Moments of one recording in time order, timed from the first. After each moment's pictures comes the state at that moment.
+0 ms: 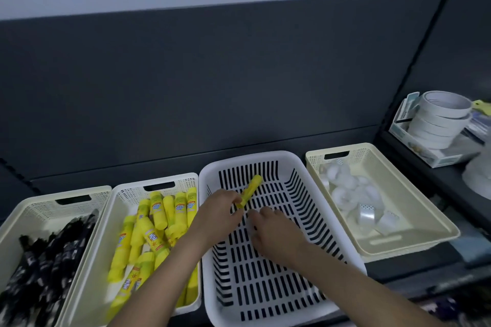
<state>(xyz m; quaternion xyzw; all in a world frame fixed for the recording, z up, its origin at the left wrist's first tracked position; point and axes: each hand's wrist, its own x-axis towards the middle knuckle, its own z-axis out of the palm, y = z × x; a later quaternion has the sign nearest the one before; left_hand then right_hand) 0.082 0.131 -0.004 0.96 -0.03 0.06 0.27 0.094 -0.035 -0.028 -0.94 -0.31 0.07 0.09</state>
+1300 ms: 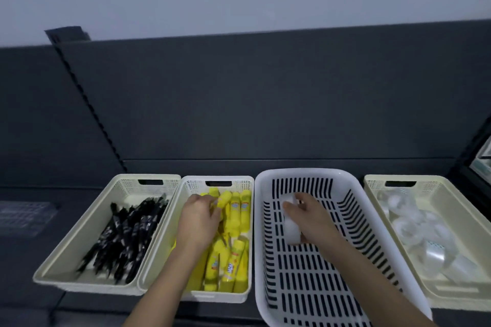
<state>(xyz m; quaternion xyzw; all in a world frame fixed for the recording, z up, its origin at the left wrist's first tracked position) 0.009 0.225 0.014 0.92 0.25 0.19 0.23 0.094 0.008 0.027 -0.80 -0.07 0.20 0.57</state>
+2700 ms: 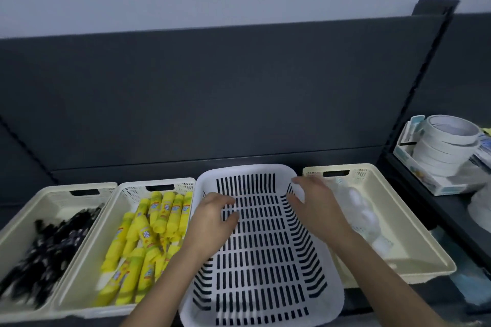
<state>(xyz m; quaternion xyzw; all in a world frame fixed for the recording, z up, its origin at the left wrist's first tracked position) 0.060 0.097 0.016 0.93 0.05 0.19 0.30 0.136 -0.110 0.053 -0.94 -0.17 -0.02 0.31</state>
